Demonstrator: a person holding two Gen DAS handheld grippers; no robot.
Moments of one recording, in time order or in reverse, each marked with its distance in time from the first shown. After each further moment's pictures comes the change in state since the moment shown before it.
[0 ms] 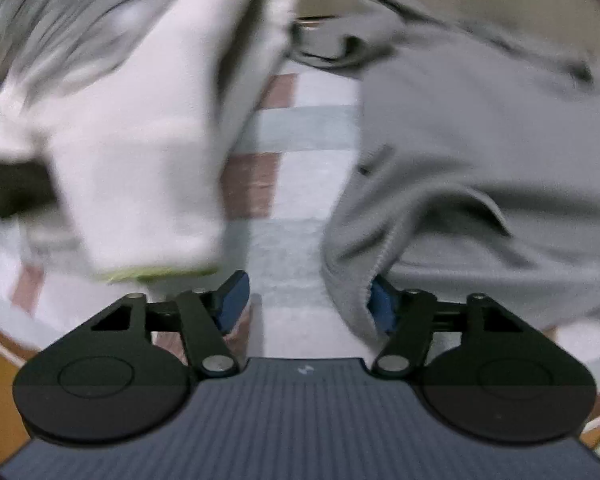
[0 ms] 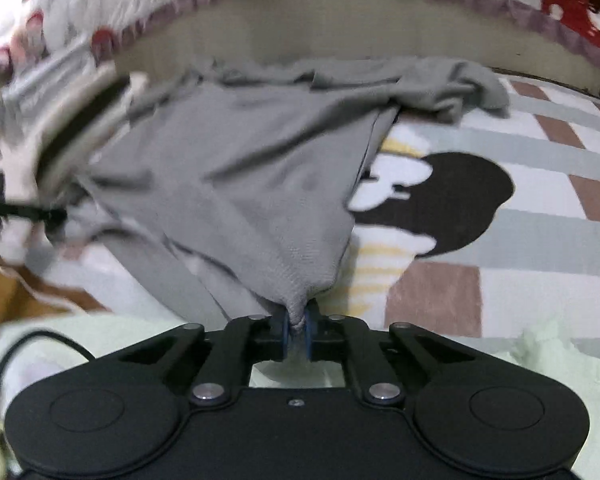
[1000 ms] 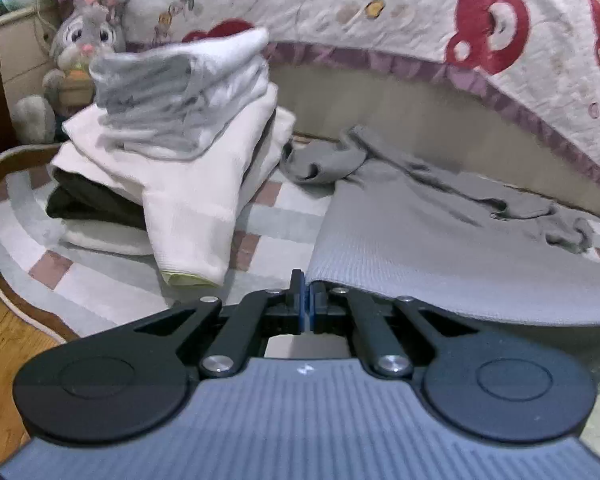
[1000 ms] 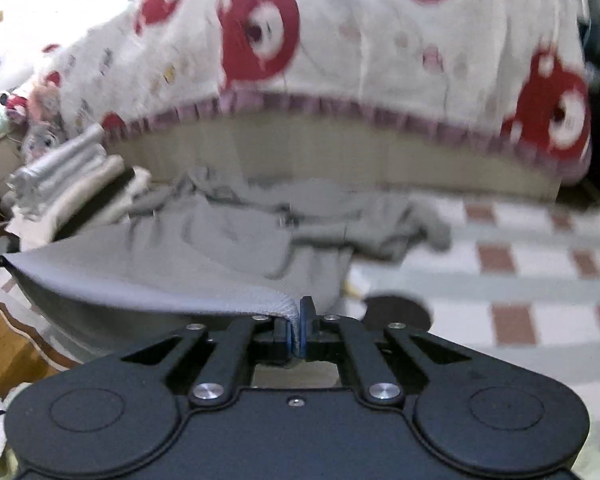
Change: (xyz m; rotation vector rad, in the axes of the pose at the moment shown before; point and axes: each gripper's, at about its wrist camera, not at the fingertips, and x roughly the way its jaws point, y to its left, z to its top) left arm -0.157 -0.010 -0.047 -0.107 -0.321 -0.072; right arm -0.130 -0.004 0.050 -0.128 -0.285 -0.069
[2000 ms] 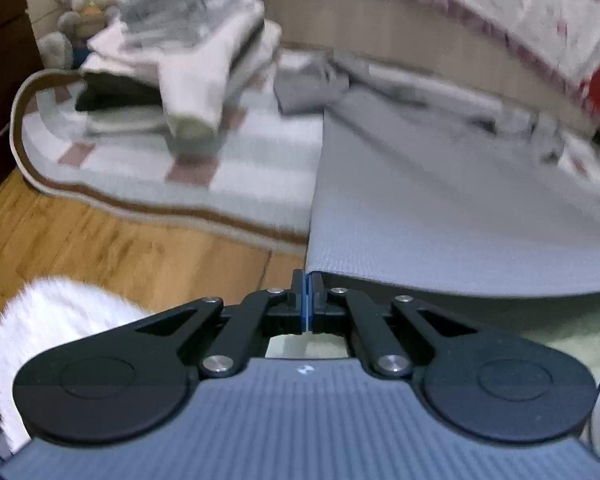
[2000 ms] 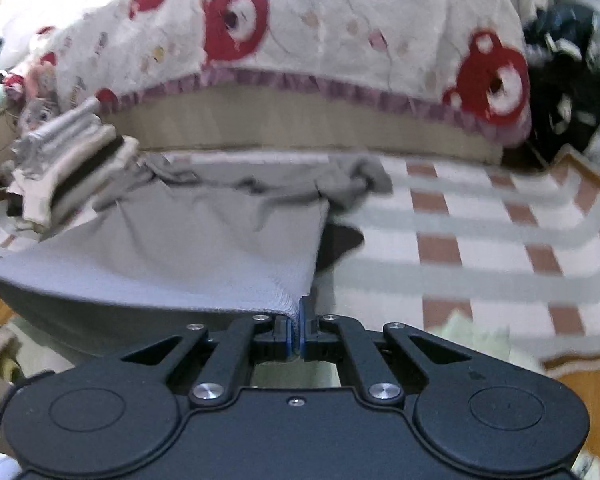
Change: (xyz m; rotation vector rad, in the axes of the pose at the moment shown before) left arm -0.085 -0.038 -0.100 0.037 0.264 0.015; right arm -0.072 -0.039 -0.089 0.051 0.117 -0.052
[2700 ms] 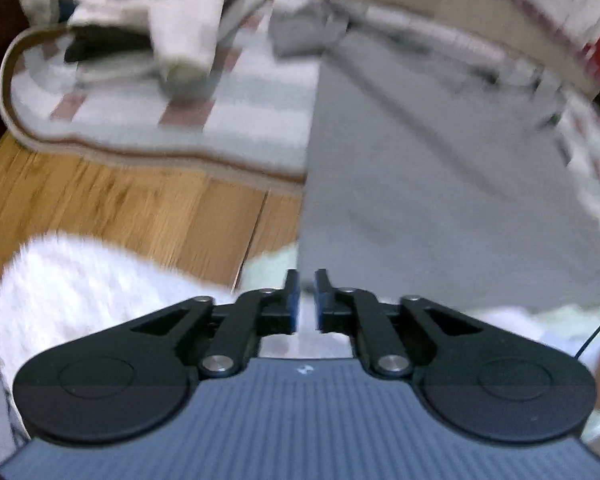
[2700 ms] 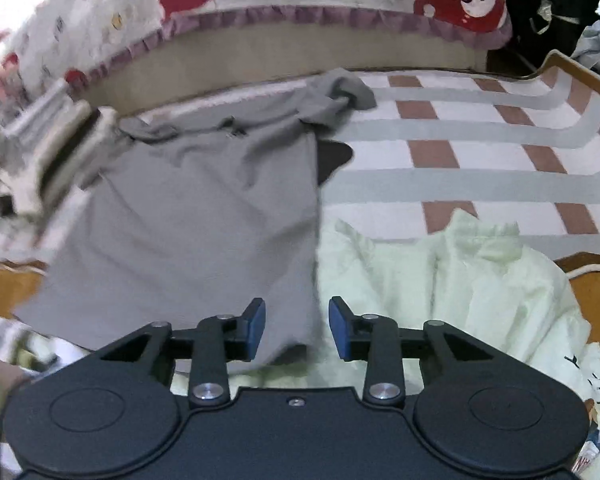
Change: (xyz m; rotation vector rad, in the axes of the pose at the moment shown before) left arm -0.010 0.005 0.024 -0.027 0.132 -0.052; right arm -0.005 -0.016 -0.007 0.140 0.151 0.059
